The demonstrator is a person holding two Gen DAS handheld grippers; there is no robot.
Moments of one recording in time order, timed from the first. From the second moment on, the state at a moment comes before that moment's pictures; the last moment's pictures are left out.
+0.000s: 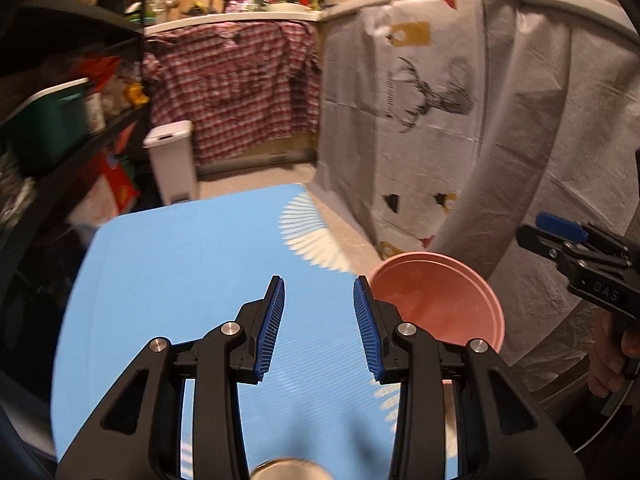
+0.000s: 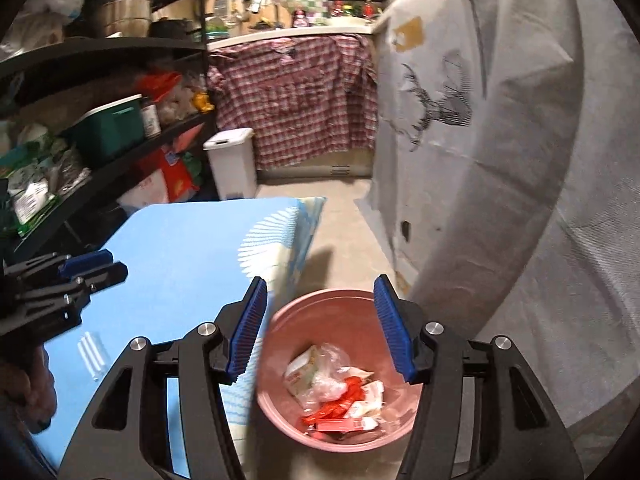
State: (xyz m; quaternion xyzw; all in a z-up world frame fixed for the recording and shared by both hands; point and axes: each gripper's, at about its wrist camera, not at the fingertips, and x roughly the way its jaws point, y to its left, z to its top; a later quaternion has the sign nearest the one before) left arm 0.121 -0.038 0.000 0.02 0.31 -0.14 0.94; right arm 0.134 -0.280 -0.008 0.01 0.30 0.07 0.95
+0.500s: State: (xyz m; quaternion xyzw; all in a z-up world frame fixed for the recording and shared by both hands) left arm 0.070 0.087 -0.019 0.02 0.32 -0.04 0.95; right arm 0.095 -0.163 -0.062 0.02 0.36 0.20 0.91
